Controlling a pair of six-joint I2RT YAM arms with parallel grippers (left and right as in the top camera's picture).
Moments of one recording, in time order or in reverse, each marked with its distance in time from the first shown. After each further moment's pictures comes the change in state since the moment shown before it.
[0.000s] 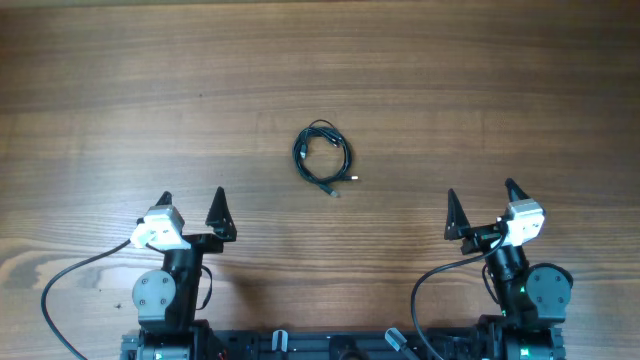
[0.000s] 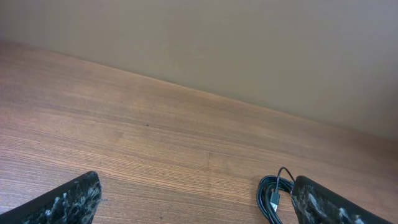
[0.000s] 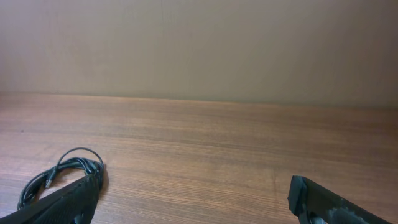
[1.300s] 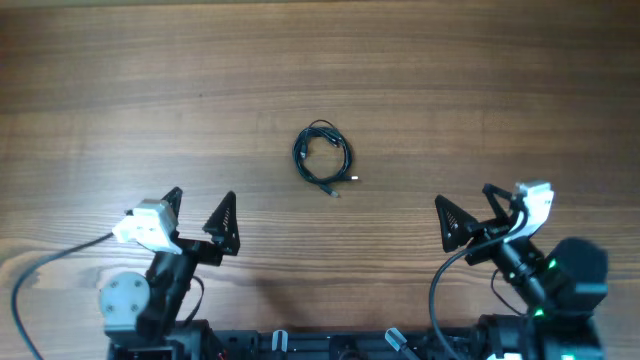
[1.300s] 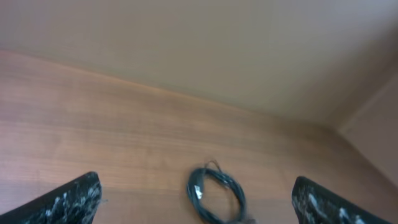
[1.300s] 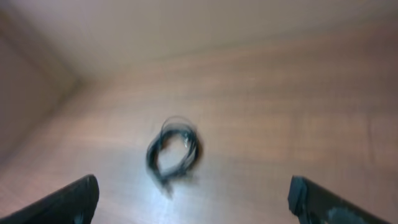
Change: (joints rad) left arm 0.000 0.125 0.353 -0.272 0.219 -0.072; right arm -0.002 0.336 0.494 -0.490 -0.256 0.195
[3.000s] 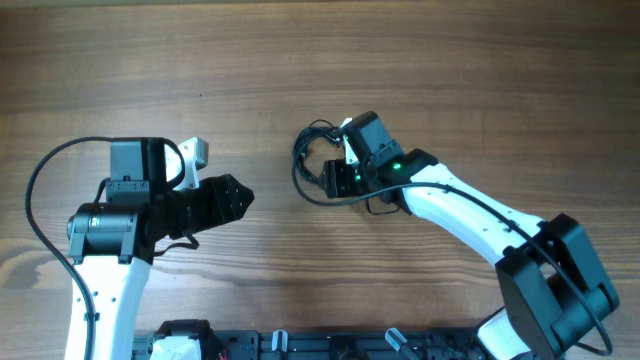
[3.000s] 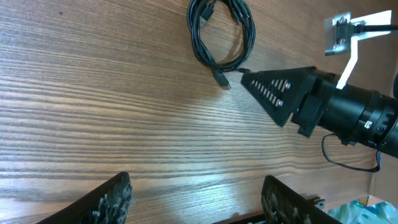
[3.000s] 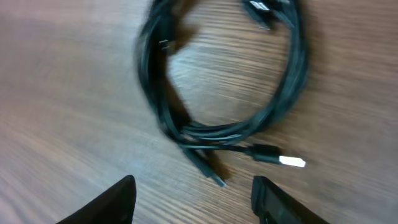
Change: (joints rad) left arm -0.026 0.917 0.650 -0.769 0.192 0.029; right arm 0.662 1.348 0.476 0.173 0.310 0.304
